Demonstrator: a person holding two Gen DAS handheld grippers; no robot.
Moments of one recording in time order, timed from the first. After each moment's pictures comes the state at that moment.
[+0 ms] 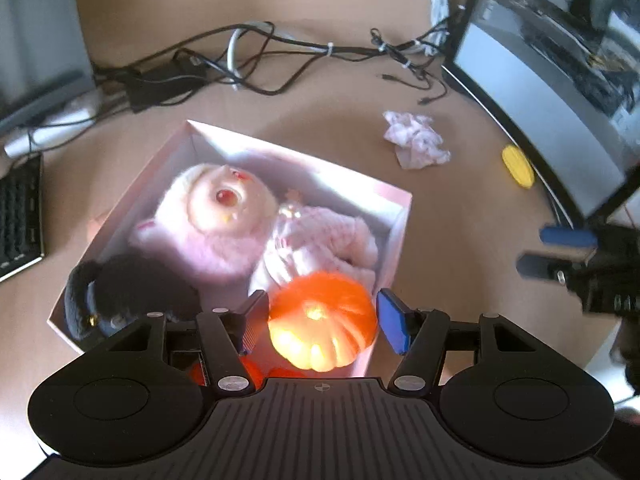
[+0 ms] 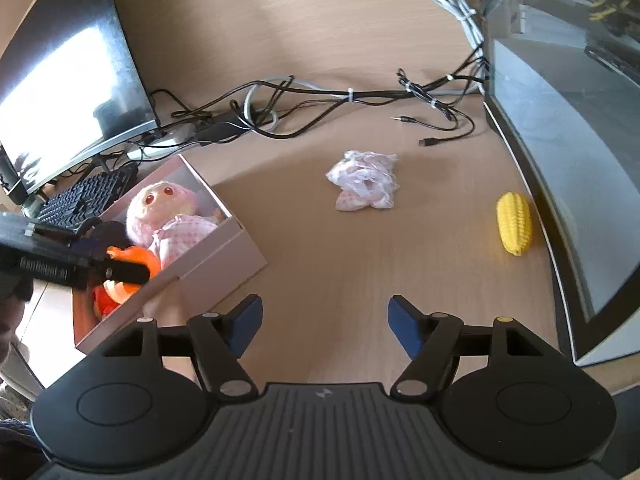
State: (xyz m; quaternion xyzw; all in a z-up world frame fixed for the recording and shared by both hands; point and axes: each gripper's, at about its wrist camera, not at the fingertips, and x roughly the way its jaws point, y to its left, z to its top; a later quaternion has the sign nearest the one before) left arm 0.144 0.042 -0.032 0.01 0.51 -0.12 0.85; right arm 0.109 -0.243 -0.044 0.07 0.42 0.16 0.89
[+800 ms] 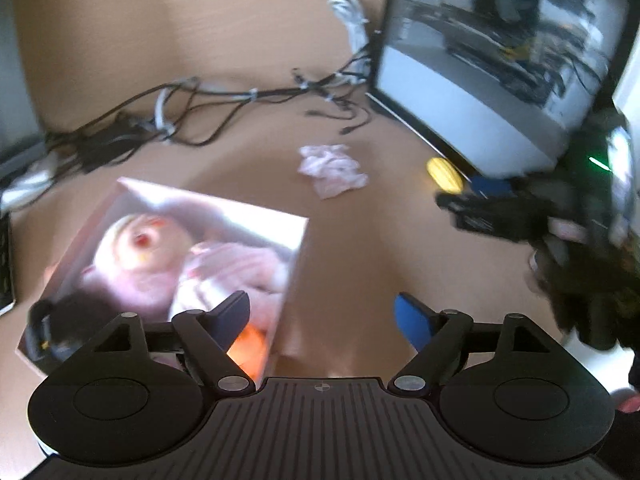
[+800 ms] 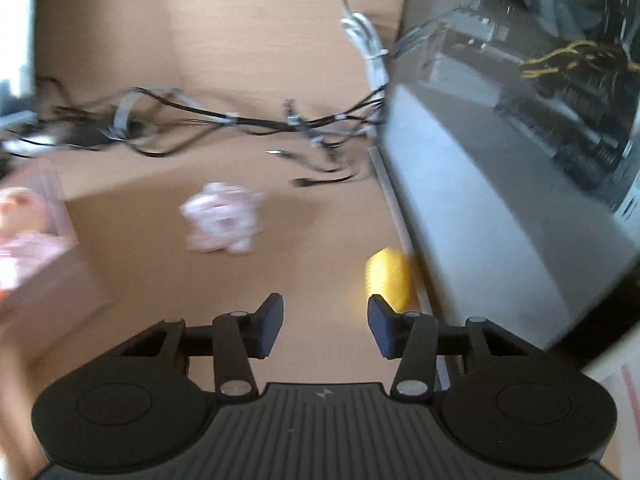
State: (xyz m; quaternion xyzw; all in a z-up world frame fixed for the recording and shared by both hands) left arm 0.092 -0.018 -0.021 0.06 0.43 -0.19 0.88; right arm 0.158 -0.244 -0.065 -0.07 0.37 -0.03 0.93
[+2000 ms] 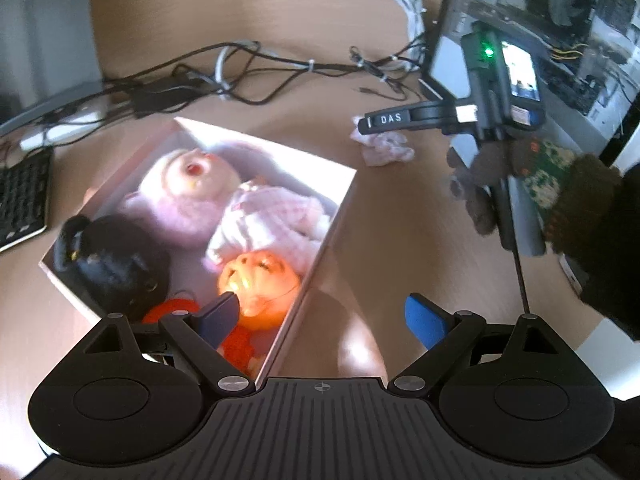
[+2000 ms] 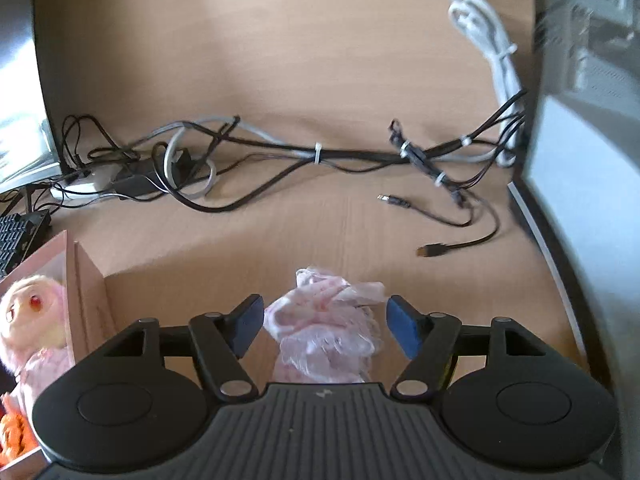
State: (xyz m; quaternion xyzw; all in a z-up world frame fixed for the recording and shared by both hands) left arm 0.068 0.014 -0.030 0.00 0.46 -0.10 0.88; right arm 0.271 -0.199 -0.087 0.02 0.37 0.12 0.92
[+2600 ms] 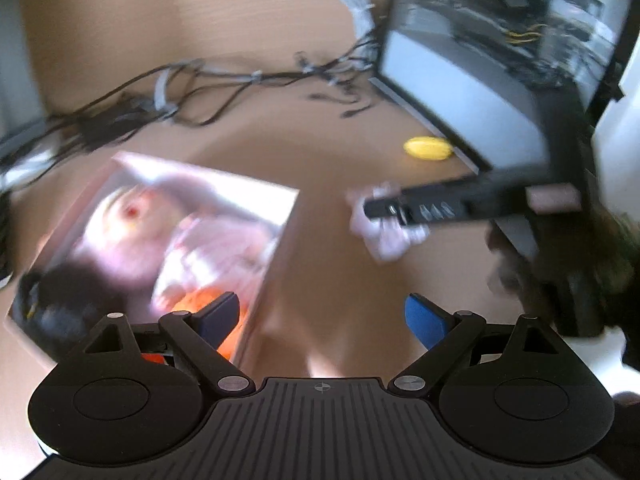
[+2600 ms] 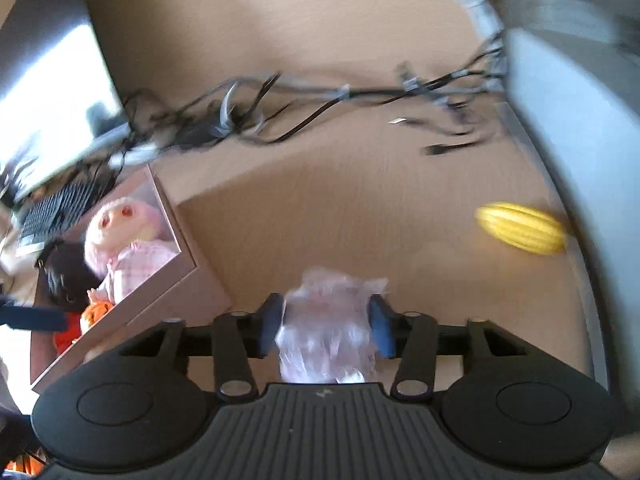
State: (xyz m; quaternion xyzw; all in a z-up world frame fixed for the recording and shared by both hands) left arm 0.101 -0.023 -0.022 0.04 0.44 -0.18 0.88; right arm 0.152 -0.249 -0.066 0.08 0.40 0.14 0.90
